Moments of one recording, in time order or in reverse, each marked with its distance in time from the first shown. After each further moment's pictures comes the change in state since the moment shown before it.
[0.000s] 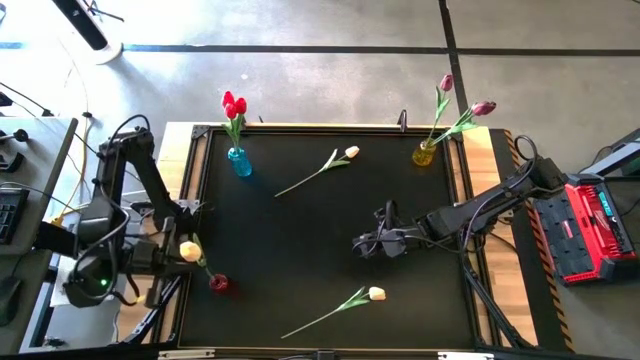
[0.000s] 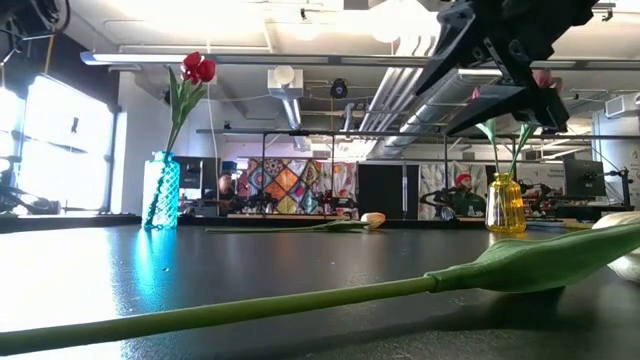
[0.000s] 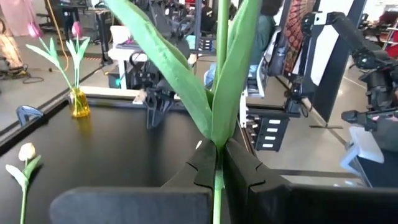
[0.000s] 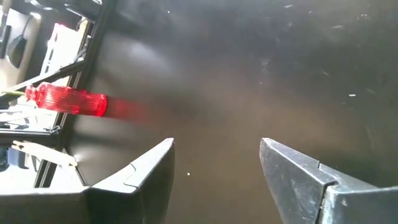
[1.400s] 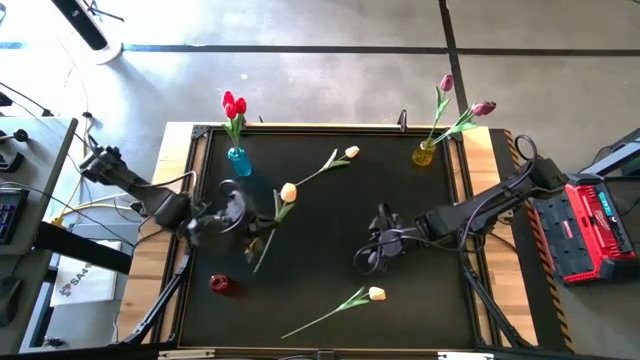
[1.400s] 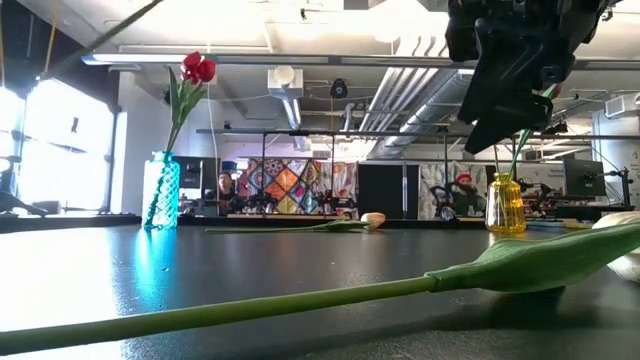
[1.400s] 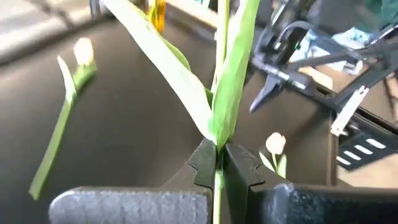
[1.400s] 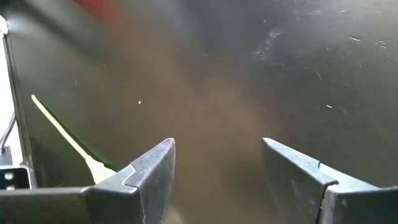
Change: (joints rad) left arm 0.903 0.161 0.066 0.120 0.675 -0.016; right arm -0.013 0.000 0.000 -0.117 -0.176 -0.514
